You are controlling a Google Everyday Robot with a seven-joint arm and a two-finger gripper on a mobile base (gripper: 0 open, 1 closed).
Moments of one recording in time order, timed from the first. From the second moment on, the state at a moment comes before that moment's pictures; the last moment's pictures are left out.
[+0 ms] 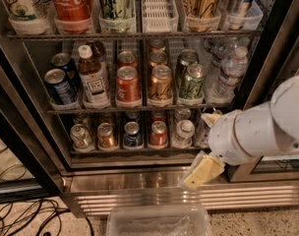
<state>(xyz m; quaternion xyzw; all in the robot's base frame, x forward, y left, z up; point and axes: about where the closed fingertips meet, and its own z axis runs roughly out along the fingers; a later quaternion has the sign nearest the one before) 0.424 -0.118 0.809 -0.53 0.79 0.09 0.30</state>
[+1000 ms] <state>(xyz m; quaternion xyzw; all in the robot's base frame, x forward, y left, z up) 0.451 -0.096 0.807 -0.50 0.78 0.08 0.36</state>
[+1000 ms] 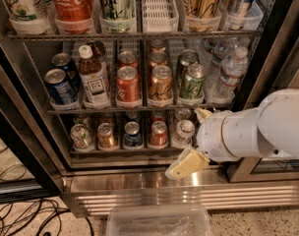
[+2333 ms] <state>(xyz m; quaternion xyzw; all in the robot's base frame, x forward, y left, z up) 0.504 -0.068 0.829 -0.37 0.75 0.07 0.55</state>
